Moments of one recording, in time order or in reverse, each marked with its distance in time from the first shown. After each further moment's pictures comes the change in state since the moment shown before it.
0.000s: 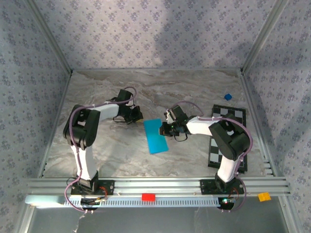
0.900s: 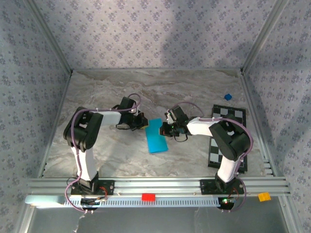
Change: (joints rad) left arm -0.051 0.000 -0.163 0.229 0.145 -0.023; right arm 0.001 -0.006 -0.023 0.035 0.004 0.030
